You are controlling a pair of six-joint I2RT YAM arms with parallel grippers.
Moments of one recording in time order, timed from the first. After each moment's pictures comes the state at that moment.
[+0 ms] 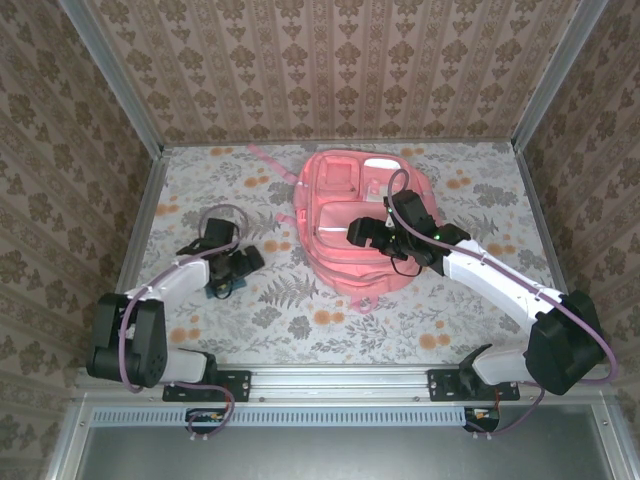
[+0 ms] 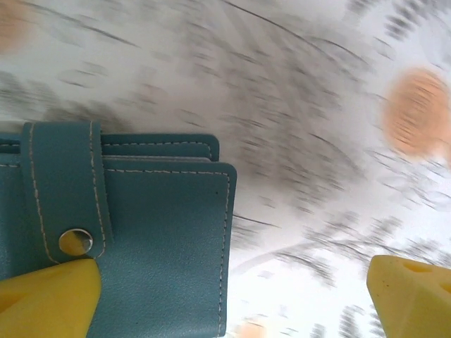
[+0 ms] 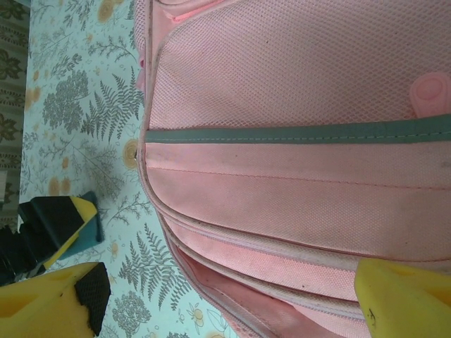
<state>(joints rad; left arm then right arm) -0.28 1.37 0.68 -0.46 0.06 -0.69 0.54 1.34 0.99 -0.43 -0.11 0.76</state>
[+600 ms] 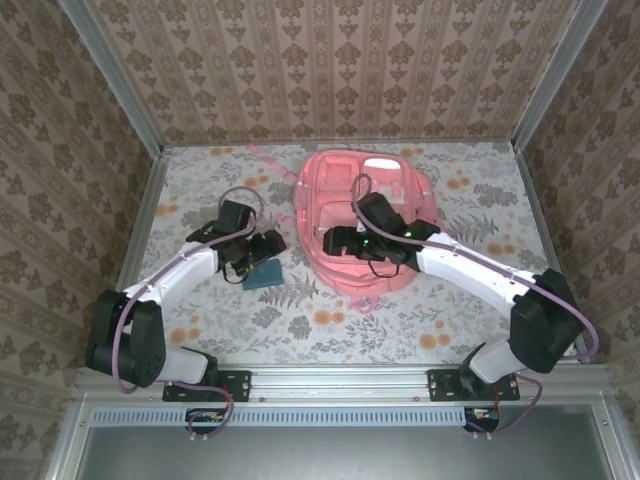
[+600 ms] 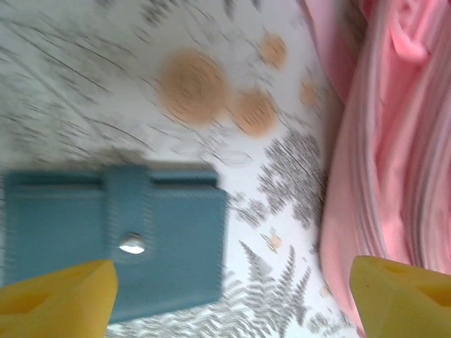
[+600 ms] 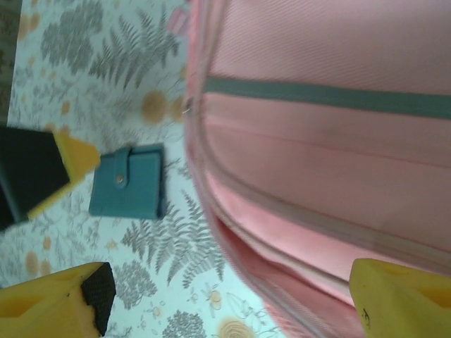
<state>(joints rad) -0.35 1.37 0.85 -0.53 0.19 -0.72 0.70 1.51 1.13 -0.47 -0.09 0.71</state>
